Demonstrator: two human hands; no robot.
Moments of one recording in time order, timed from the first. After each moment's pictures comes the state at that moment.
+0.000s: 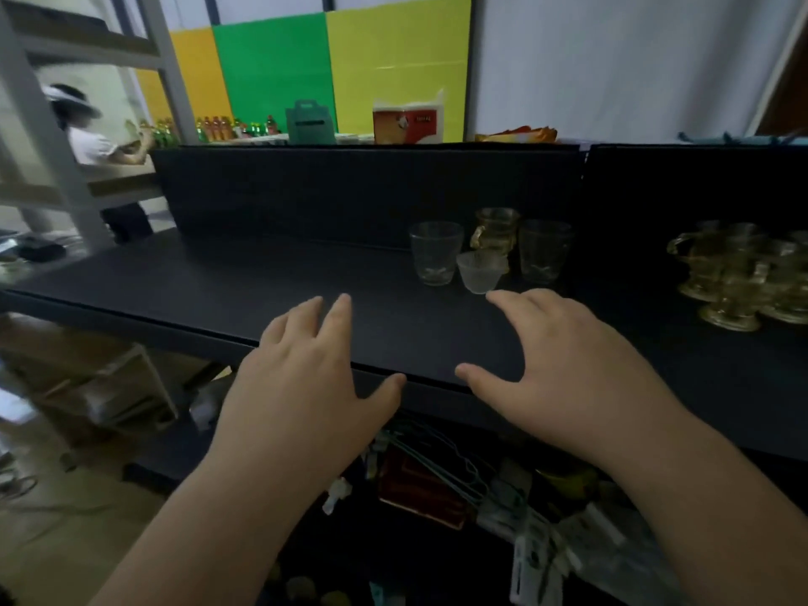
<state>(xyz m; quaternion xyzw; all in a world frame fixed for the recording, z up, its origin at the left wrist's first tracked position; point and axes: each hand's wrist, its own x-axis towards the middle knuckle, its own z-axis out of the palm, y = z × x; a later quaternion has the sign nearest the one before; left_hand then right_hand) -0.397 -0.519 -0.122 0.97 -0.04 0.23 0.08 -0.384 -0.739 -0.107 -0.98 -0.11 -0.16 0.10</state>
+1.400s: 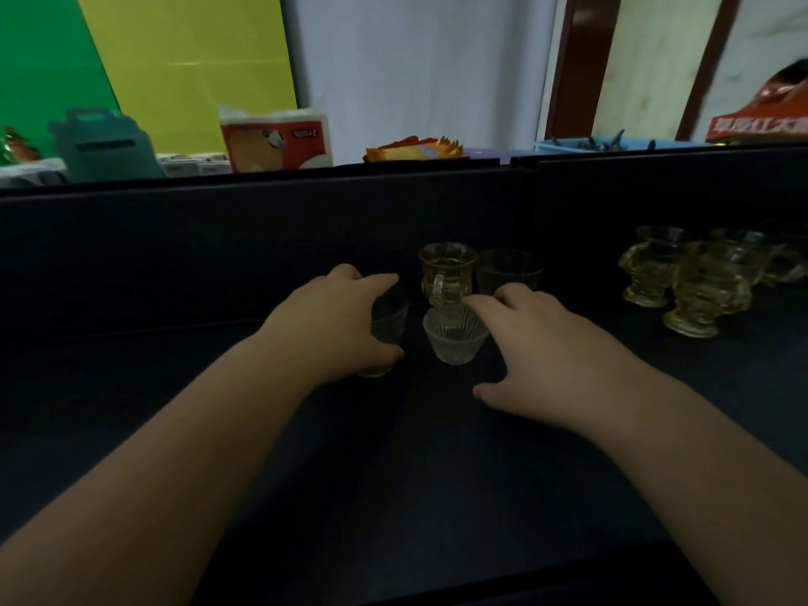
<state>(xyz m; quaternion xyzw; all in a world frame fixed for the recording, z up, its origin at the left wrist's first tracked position) -0.096 -0.541 -0.082 0.94 -0.33 0.05 0.06 -0.235 -0.715 -0.092 -0.99 0.07 -0.10 0.00</state>
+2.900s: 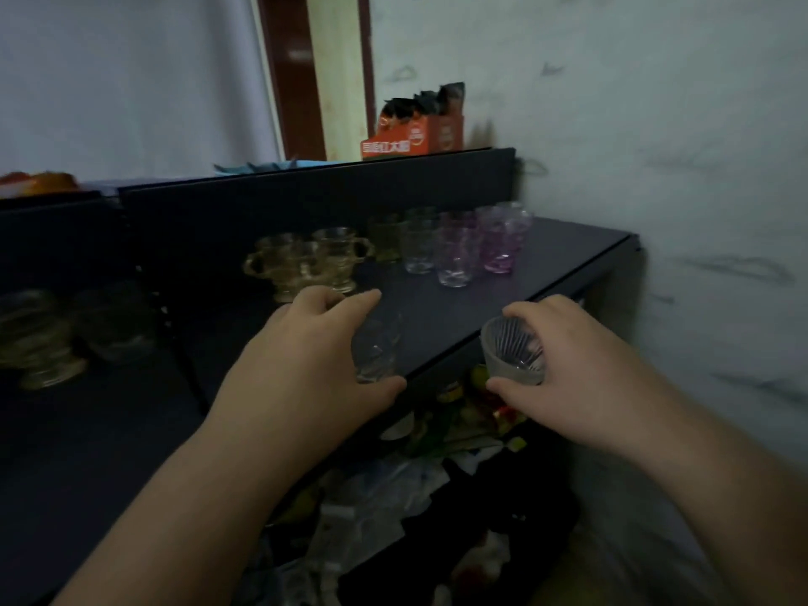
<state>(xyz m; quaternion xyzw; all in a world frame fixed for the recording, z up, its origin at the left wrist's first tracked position) -0.361 -0.757 -0.092 0.77 -0.59 0.12 0.22 -0.573 -0.898 -0.108 -0.90 0.36 -0.22 0.07</state>
